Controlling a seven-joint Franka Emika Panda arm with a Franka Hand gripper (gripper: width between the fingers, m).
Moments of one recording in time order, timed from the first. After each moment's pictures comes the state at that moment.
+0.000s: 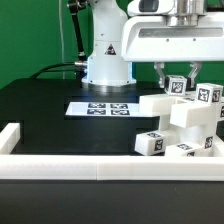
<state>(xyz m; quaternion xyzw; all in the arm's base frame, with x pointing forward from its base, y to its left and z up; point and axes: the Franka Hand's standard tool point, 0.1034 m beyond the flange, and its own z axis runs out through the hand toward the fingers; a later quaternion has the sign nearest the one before) 0.540 0.088 0.113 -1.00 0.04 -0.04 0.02</state>
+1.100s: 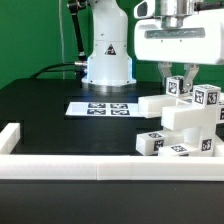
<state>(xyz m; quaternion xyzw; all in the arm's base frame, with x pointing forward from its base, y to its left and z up) 0.542 0.090 0.112 -0.84 0.54 -0.02 0.04</state>
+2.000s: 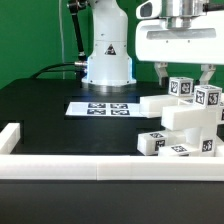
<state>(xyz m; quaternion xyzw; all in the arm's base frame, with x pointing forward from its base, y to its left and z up) 0.539 0.101 0.111 -0.92 0.38 -0.03 0.04</state>
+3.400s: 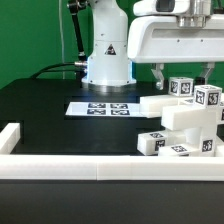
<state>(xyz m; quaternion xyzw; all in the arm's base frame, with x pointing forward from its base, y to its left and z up) 0.539 0.097 0.112 -0.99 -0.14 -0.04 0.00</state>
